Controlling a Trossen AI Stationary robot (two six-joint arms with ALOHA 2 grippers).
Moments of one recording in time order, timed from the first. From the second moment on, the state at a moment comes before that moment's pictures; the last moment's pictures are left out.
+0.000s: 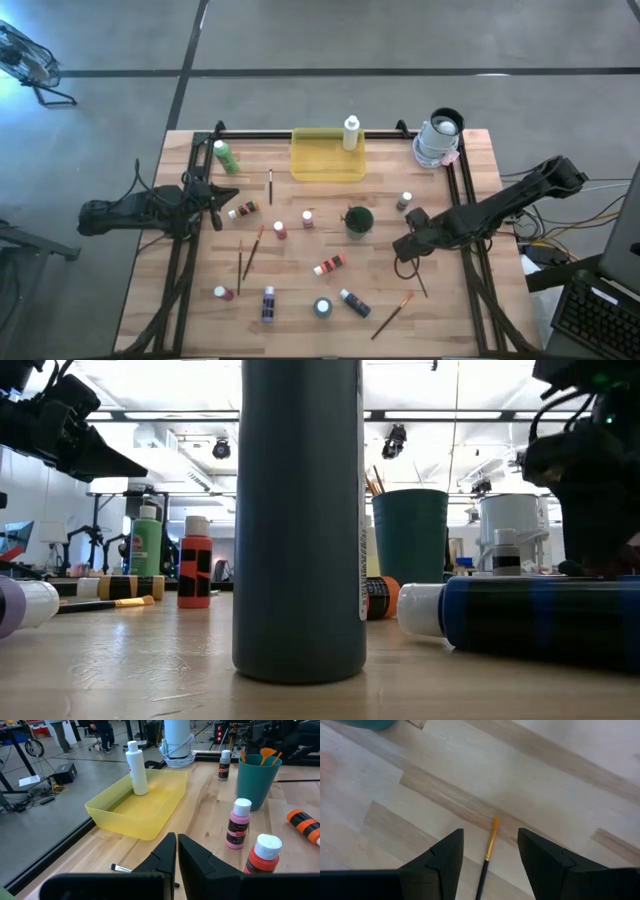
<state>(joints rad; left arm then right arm) -0.01 0.00 0.26 -0.52 -0.45 -0.02 0.37 1.20 0.63 -0.77 0.20 1.47</state>
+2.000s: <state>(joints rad) -0.01 0.00 0.26 -0.52 -0.45 -0.02 0.34 1.46 0.64 -0.69 0.09 1.47</state>
